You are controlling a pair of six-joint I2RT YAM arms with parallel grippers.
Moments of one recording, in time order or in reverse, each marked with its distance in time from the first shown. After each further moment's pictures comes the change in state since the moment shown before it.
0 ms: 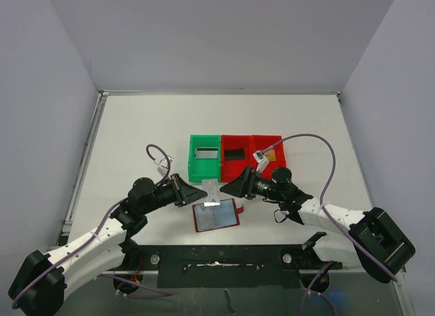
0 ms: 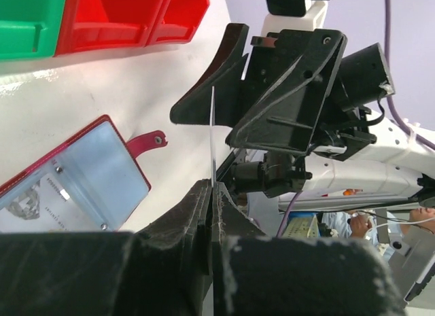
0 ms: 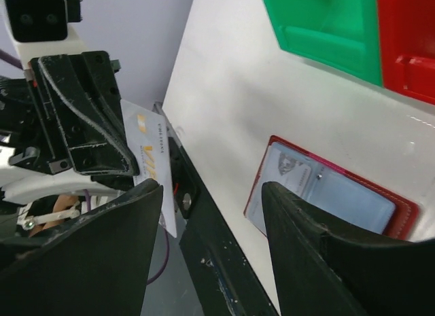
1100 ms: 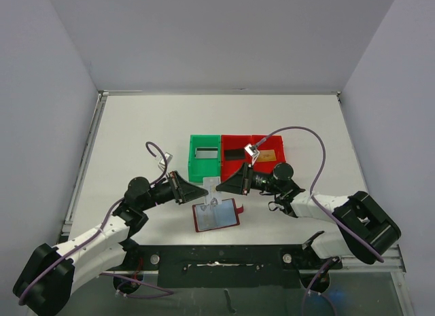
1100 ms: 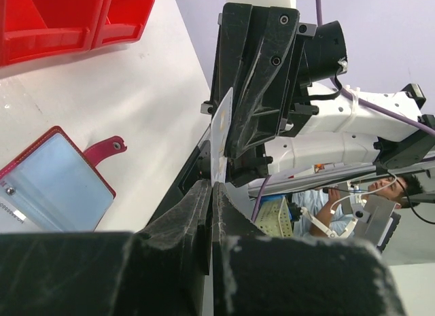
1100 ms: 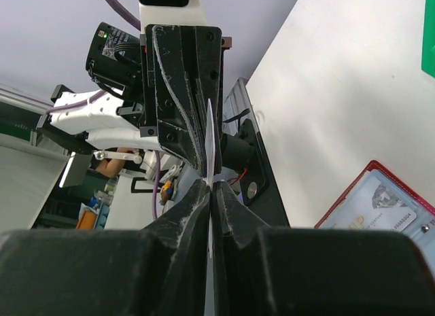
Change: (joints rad) left arm 0.075 0.082 -0.035 0.269 0.181 -0.083; right arm -0.019 0.173 0.051 0.426 -0.302 0.161
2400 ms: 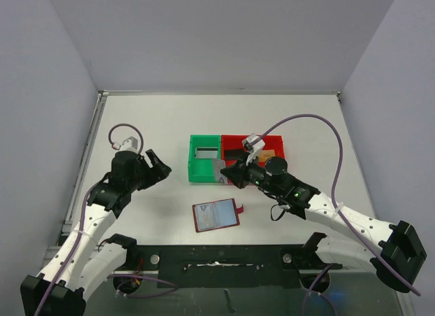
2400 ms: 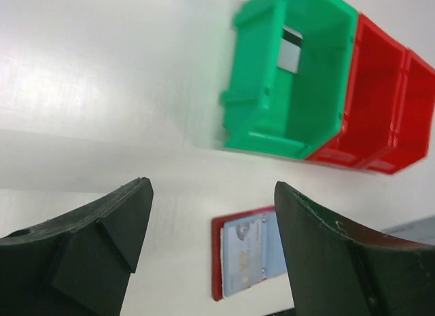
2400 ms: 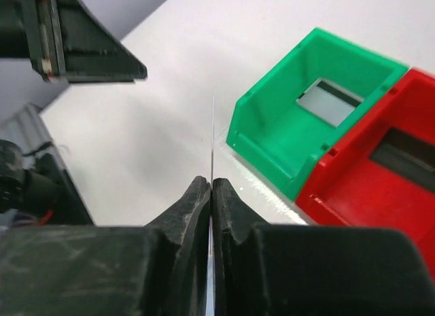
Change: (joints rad) left arm 0.235 -0.070 0.421 -1.093 -0.542 0.412; right arm 0.162 -0.303 0.248 -0.803 0.633 -0.751
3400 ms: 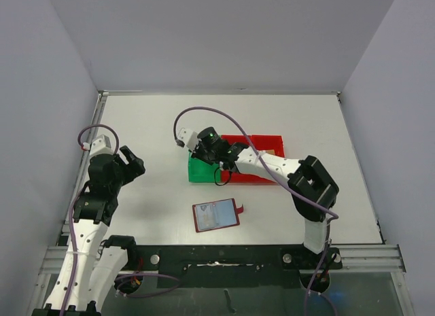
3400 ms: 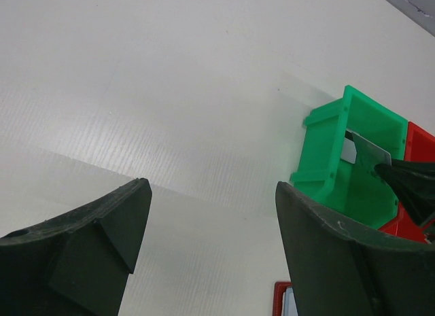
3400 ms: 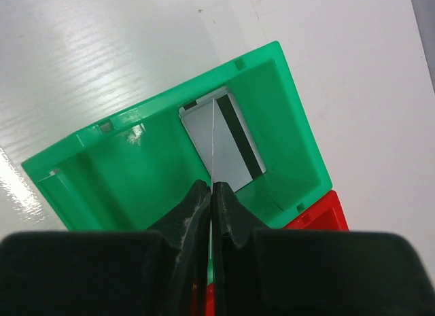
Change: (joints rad) left arm 0.262 -0.148 0.054 -0.069 -0.166 0.220; right arm 0.076 0.814 0.721 -0.368 0.258 -0.806
